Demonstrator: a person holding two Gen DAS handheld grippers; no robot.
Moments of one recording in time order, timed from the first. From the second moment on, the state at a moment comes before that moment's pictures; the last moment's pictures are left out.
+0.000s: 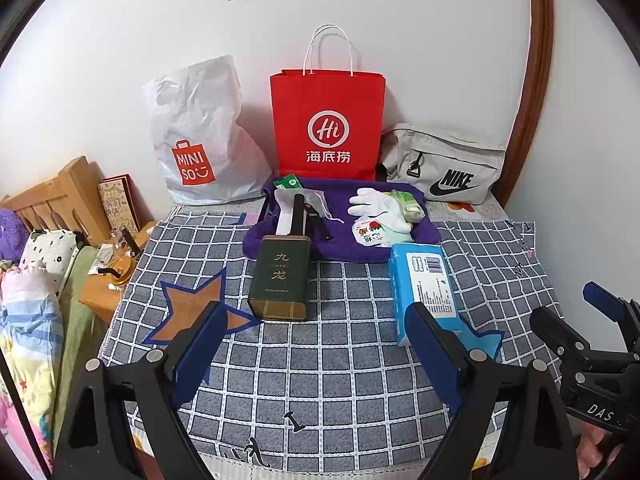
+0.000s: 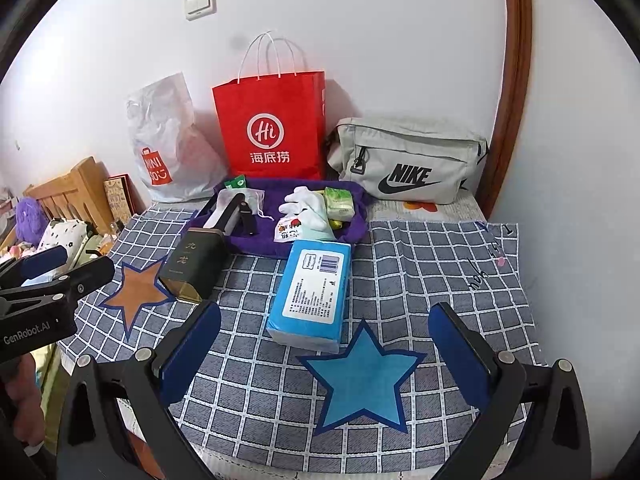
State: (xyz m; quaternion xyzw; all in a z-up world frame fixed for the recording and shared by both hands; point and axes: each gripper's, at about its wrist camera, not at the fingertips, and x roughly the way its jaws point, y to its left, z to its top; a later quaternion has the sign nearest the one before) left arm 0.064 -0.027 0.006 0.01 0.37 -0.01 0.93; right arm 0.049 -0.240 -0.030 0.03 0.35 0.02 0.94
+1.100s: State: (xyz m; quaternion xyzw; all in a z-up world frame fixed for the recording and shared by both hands) left arm 0.059 -0.022 0.007 0.01 0.37 0.00 0.93; right arm 0.045 -0.235 -0.027 0.02 0.34 0.02 0.94
